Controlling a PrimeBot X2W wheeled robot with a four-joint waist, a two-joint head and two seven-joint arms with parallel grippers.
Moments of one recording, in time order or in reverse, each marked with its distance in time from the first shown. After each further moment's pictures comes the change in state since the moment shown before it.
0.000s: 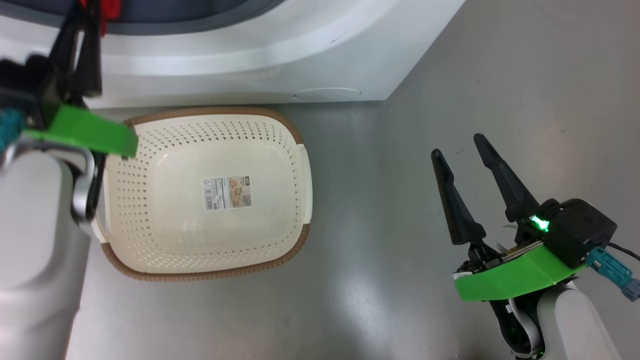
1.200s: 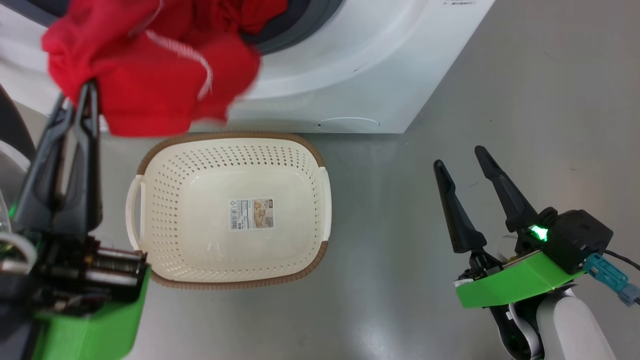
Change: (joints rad) left arm 0.498 0.141 0.035 -0.929 0.097 0.194 0.090; right arm 0.025 -0.001 -0.009 0.026 0.008 0.000 -0.012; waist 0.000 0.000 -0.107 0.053
